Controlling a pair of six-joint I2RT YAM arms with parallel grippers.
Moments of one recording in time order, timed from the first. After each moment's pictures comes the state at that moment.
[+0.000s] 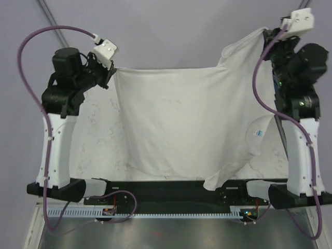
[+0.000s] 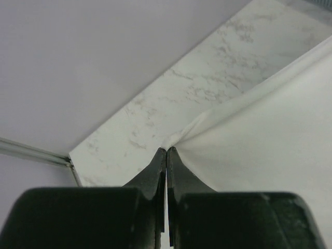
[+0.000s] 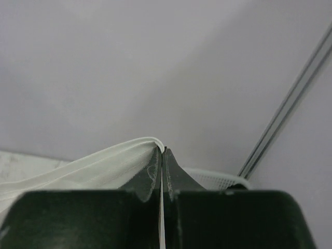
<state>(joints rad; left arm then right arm) -0.17 1.29 1.92 -0.86 0.31 0.45 0.08 1.23 1.84 -0.32 0.00 -0.16</state>
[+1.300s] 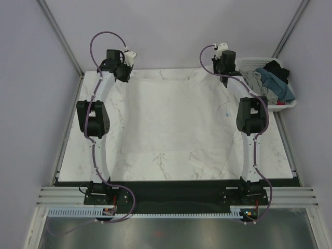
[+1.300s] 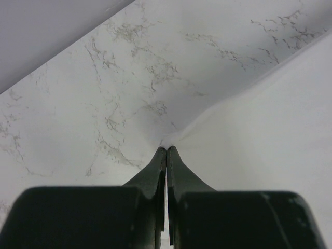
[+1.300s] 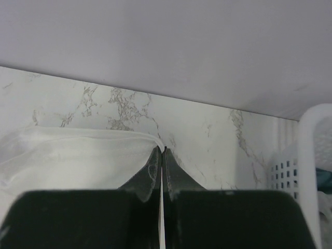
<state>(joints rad) -0.06 2.37 2.21 -0.59 0.21 0.42 0.10 2.46 2.12 -0.01 0.01 -0.15</state>
